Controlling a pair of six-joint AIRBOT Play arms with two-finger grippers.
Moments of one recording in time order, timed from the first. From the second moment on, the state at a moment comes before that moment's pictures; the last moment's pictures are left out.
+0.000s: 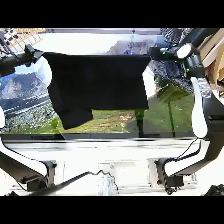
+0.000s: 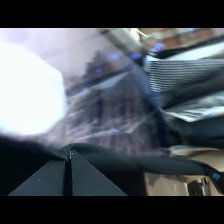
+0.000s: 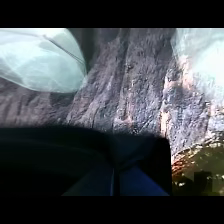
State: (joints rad) left arm 0.35 -1.89 1.72 0.36 -0.98 -1.05; right arm -0.01 -1.72 1.69 -1.12 0.78 1.44
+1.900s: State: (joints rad) left arm 0.42 -1.67 1.14 0.92 -1.39 -1.16; right arm -0.22 -1.80 1.35 -0.94 1.36 1.29
